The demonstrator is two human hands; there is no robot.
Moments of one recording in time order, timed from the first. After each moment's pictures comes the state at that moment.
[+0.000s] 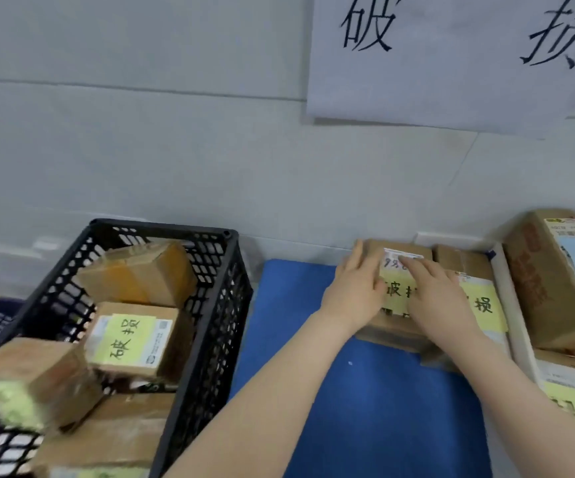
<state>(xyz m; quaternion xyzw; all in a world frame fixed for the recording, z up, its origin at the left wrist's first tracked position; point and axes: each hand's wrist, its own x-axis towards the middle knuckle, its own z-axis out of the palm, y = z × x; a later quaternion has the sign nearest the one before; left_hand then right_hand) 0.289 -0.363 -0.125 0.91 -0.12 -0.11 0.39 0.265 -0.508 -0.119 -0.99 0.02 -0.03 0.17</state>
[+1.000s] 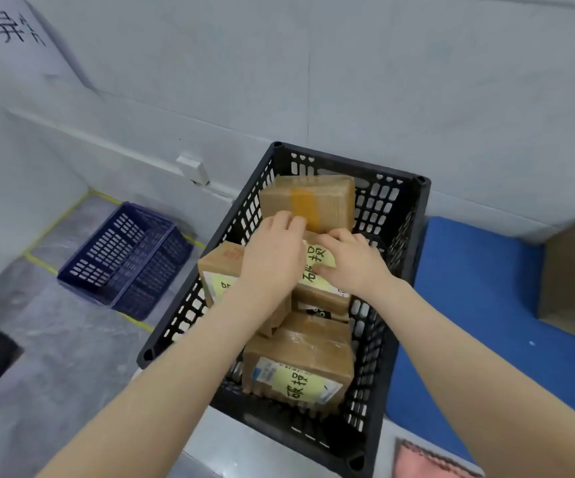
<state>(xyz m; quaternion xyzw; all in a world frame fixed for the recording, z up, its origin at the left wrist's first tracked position) 0.187 0.016 -0.111 0.99 0.03 0.06 0.13 0.248 -0.128 -0.160 -0.94 -0.26 0.16 0.16</state>
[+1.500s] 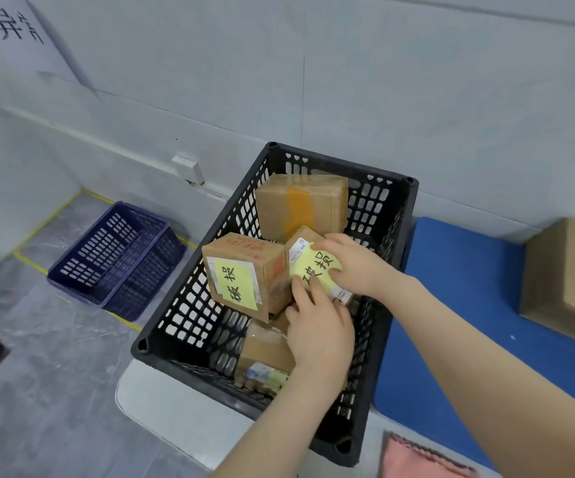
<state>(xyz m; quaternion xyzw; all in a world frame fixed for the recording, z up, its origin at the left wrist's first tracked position) 0.116 -0.091 -0.157 0.93 0.25 -0.03 0.26 0.248 -0.153 -0.154 -0.90 -0.31 0.22 0.20</state>
